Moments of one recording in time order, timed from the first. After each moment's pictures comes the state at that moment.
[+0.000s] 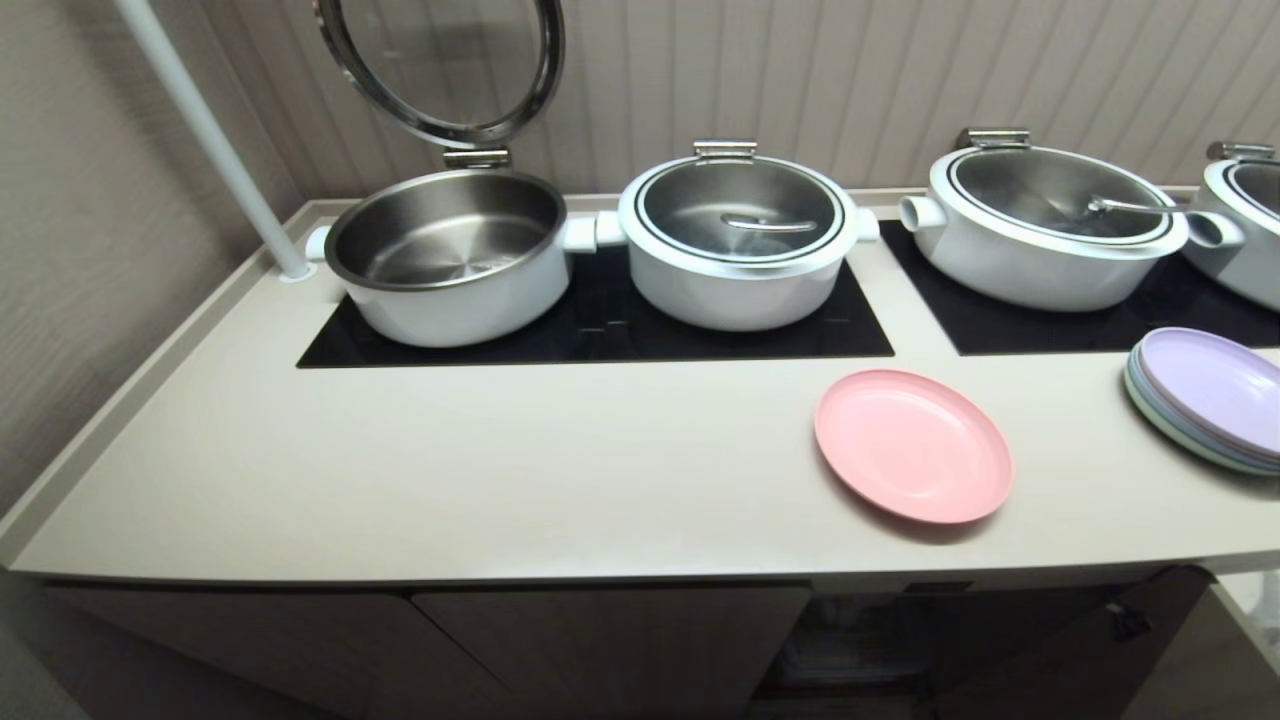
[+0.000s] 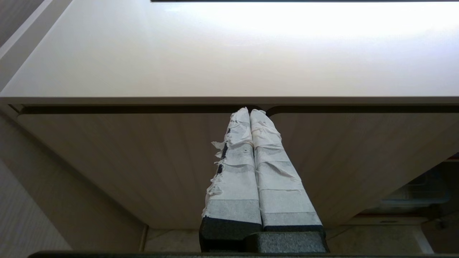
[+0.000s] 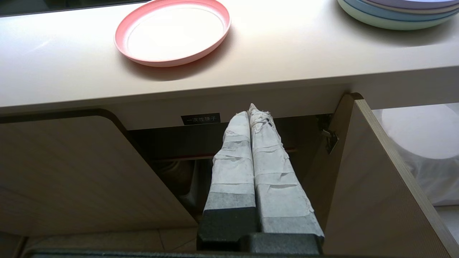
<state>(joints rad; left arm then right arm) 0.00 0.00 0.00 0.00 0.00 -0.02 0.00 0.00 0.00 -0.01 -0.04 0.07</state>
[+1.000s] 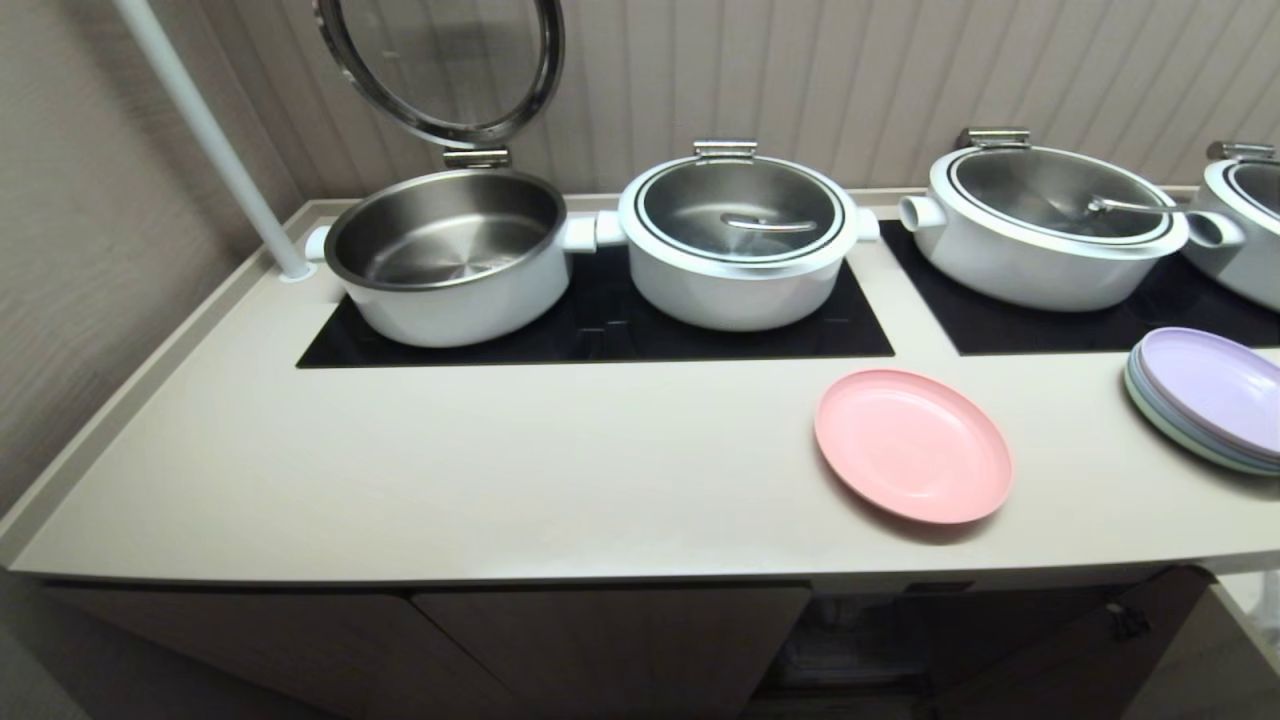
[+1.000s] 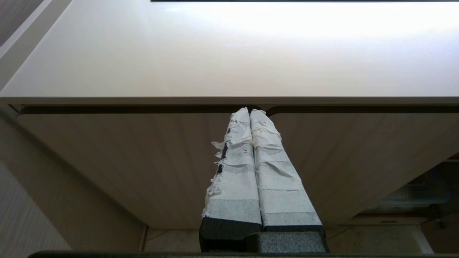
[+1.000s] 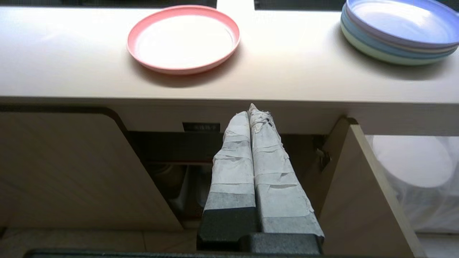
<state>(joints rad) 0.00 0.00 0.00 0.00 0.00 -0.02 0.00 0.00 -0.06 0.00 0.00 -0.02</state>
